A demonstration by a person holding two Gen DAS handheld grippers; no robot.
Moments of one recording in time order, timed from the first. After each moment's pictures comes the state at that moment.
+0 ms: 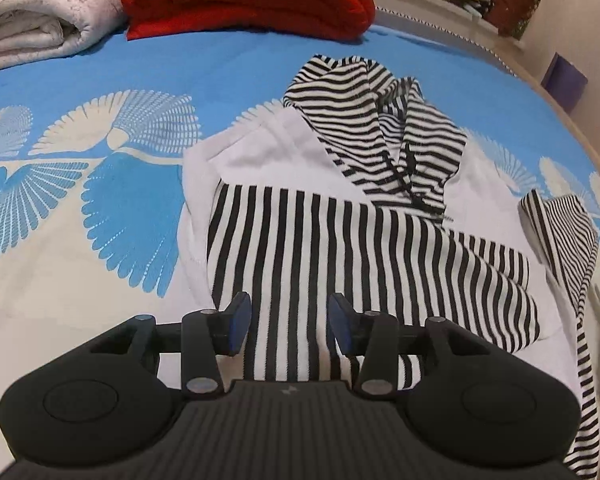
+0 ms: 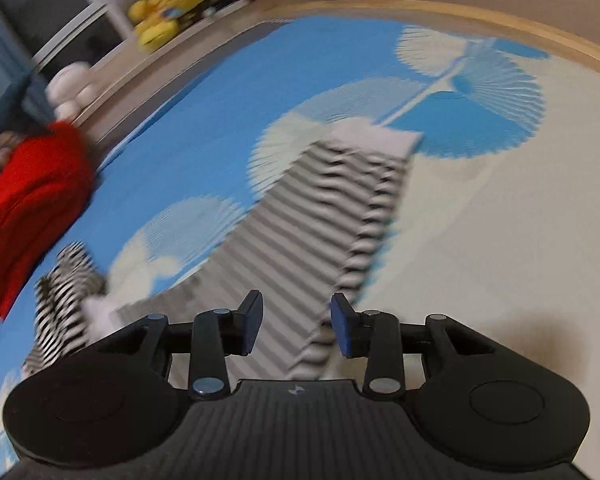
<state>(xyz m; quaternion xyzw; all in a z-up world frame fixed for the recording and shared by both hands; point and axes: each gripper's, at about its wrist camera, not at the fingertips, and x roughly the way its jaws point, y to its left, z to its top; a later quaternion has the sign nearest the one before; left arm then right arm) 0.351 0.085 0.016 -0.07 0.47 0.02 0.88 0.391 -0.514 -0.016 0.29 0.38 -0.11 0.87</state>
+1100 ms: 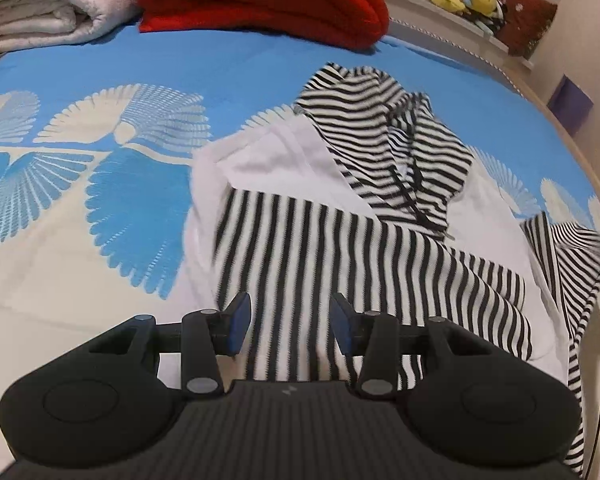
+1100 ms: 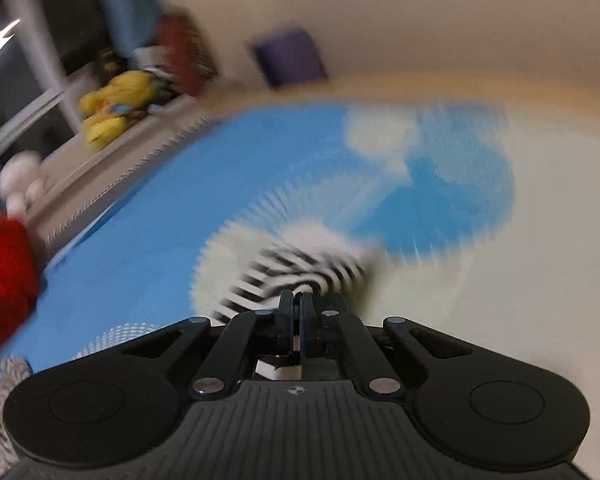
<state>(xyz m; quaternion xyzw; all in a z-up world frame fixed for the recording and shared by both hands) 0.353 0.100 0.020 -0.11 0.46 0.03 0.88 0.436 -0.505 -0.017 0.23 0.24 -0.21 0.92</state>
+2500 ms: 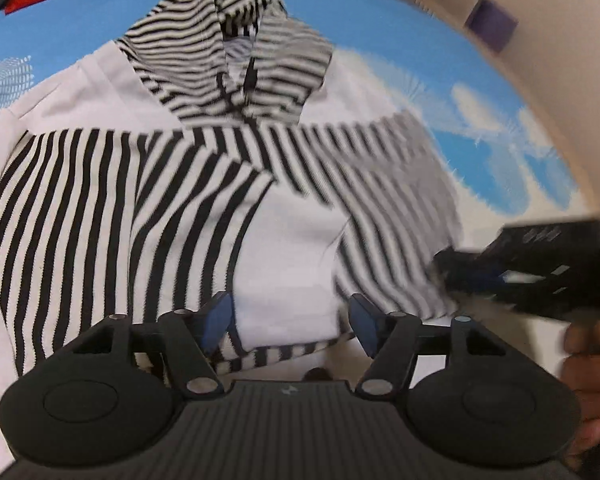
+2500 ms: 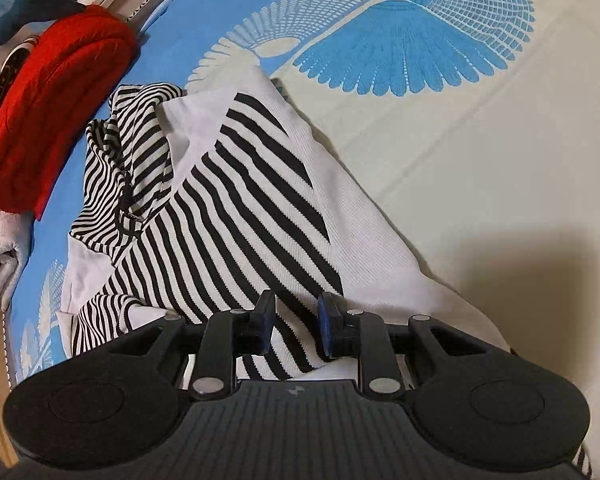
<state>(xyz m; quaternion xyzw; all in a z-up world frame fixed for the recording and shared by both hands) 0.364 -0.036 -0.040 -0.06 0.52 -0.10 0.85 0.371 -0.332 -0.047 0.33 0.52 -0.01 0.78</state>
